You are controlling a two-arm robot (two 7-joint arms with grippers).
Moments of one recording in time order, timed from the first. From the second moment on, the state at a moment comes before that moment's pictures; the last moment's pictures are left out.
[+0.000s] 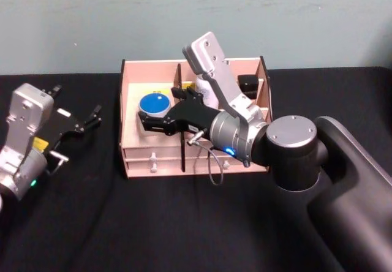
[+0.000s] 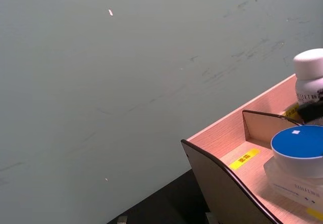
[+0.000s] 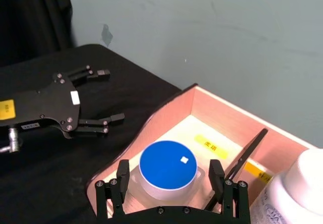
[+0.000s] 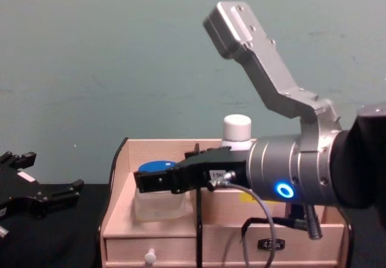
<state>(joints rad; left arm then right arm) -0.20 0.60 0.45 -1.41 -0.25 -0.12 0.03 0.37 0.11 -0.49 -1.47 0.11 0.43 0.33</state>
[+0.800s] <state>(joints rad) -0.20 0.60 0.45 -1.41 -0.25 -0.12 0.03 0.20 0.20 -0.41 -1.73 0.05 0.18 0.23</state>
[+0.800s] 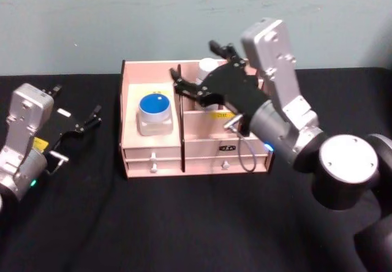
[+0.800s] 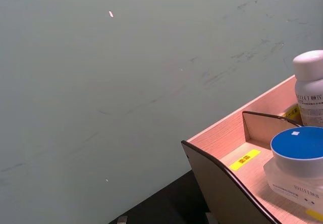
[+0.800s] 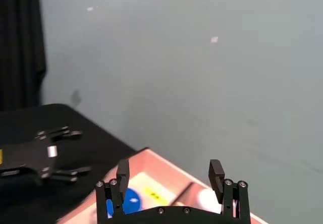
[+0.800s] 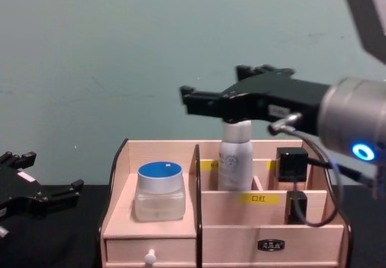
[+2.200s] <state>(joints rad) -0.20 0.60 0.45 -1.41 -0.25 -0.12 0.03 0.06 0.16 -0.08 -1.61 0.02 0.13 0.11</state>
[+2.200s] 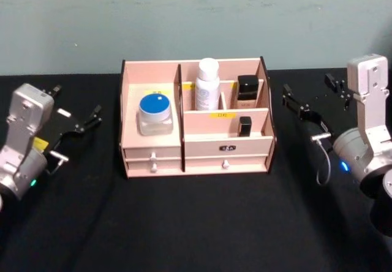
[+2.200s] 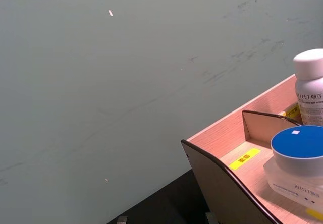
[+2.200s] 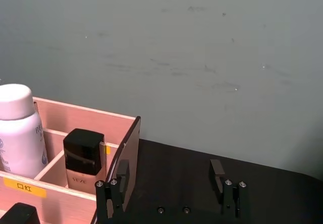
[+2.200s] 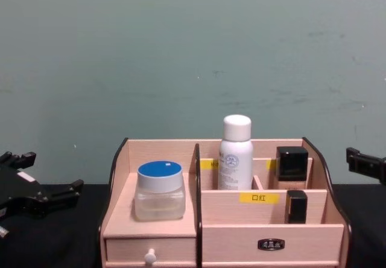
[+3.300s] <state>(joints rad) -0.20 0.60 0.45 -1.41 -0.25 -0.12 0.03 0.06 0.16 -0.09 -1.62 0.02 0.13 0.11</state>
